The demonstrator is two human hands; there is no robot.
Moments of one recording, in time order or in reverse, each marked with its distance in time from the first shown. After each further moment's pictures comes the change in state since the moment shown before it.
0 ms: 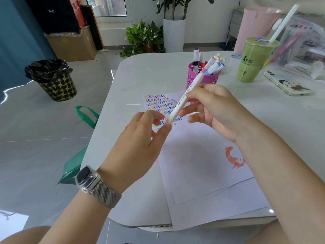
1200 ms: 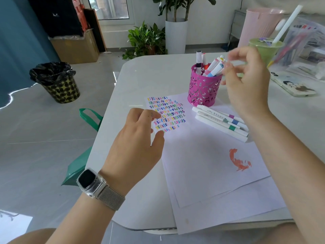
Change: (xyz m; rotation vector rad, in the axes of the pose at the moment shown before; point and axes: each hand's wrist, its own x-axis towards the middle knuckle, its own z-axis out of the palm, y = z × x) left_hand -0.001 -0.005 -0.003 0.146 0.136 0.059; right_hand 0.048 0.005 -0.054 -0.630 0.617 -0.705
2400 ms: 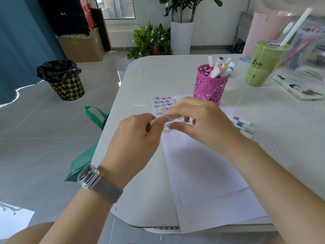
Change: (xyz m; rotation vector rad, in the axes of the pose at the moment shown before) left_hand 0.007 0.006 -0.014 -0.144 0.017 -0.167; right_hand -0.063 -0.025 0.031 -0.008 -0.635 -0.433
